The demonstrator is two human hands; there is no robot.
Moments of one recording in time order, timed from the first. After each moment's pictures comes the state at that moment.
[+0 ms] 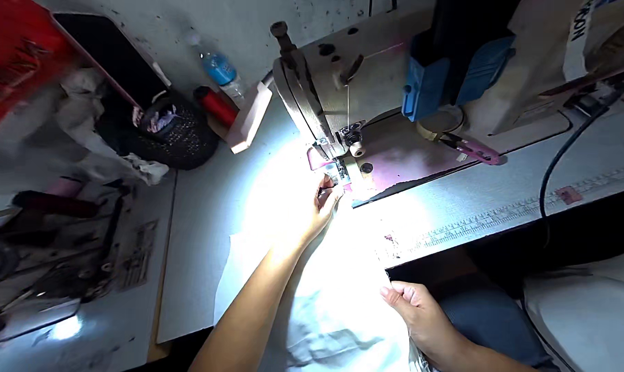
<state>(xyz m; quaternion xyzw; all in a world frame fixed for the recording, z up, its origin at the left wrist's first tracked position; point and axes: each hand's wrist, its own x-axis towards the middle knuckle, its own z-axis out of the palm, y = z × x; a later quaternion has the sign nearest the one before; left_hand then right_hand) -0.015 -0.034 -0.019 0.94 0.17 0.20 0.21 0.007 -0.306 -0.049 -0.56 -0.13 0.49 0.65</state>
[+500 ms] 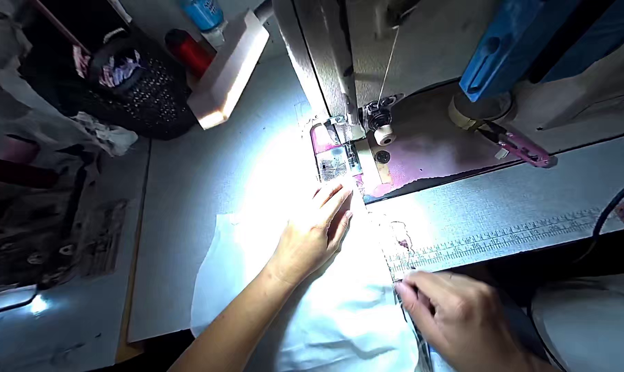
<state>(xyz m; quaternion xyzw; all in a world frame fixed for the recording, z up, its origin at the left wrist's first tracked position) -0.048 -0.053 -0.031 0.97 0.11 0.16 0.14 0.048 -0.298 -0.024 -0.79 -0.51 0.01 0.34</state>
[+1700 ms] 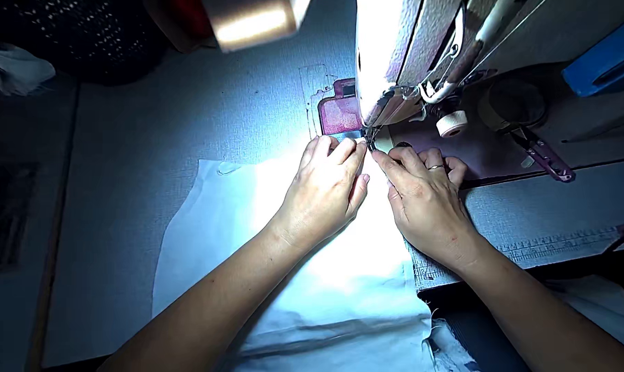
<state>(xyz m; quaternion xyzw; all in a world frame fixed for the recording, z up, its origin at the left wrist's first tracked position) -0.006 -0.019 -0.030 0.98 0.10 0.14 0.10 0.114 -0.174 -0.028 -0.82 -0.54 -0.01 0.18</state>
